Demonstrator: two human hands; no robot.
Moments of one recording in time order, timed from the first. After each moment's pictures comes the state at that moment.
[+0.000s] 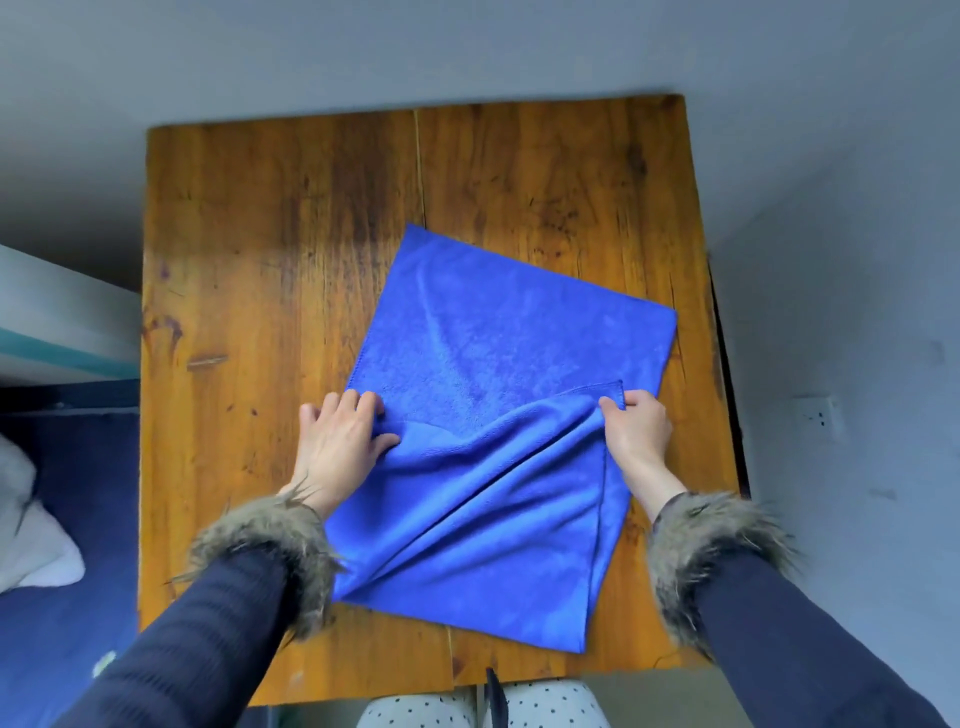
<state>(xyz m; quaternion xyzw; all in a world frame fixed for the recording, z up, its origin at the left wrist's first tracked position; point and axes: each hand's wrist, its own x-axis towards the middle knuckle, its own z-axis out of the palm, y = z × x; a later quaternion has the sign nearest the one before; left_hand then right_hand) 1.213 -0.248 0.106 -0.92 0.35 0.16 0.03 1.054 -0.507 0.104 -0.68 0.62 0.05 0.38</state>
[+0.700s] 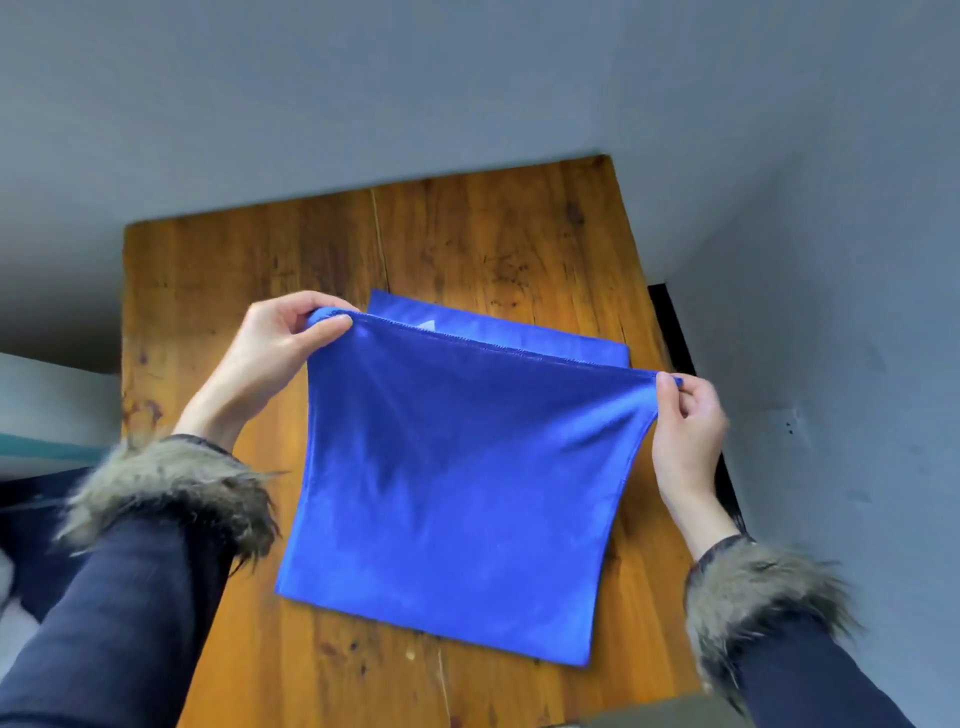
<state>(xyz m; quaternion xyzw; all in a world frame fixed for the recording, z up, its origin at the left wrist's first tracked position) 1.305 -0.337 0.237 -0.80 0.19 0.32 -0.48 1.034 -0.549 0.161 -0.61 0.57 -0.30 0.47</state>
